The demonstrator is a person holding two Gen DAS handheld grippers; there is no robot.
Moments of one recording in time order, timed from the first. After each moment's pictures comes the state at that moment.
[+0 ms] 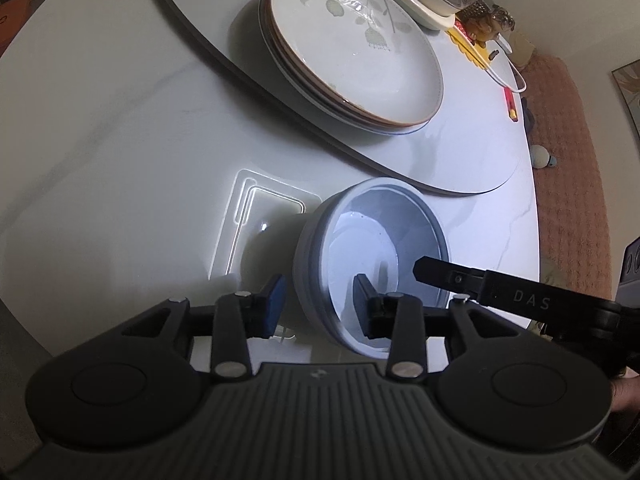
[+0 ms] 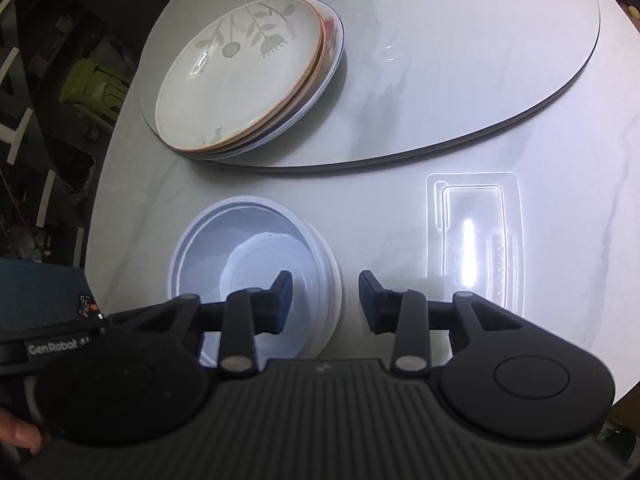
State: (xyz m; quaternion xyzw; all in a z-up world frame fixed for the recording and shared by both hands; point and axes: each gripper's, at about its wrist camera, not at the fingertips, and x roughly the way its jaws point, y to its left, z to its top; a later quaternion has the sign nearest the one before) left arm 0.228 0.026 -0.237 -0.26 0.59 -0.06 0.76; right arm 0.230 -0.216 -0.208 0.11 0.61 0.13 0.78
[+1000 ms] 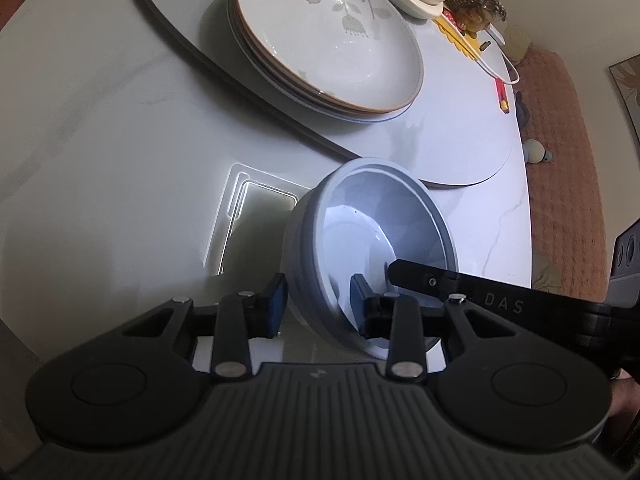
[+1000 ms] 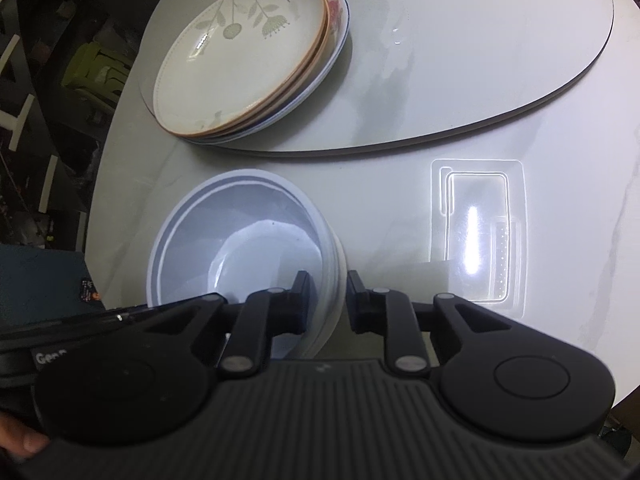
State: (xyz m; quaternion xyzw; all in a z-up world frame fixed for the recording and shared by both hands) left arm 0.232 0.005 -0.233 -0.26 0.59 -0.07 0.76; right arm 0.234 -0.215 -0.208 0.10 0.62 0.14 0.76
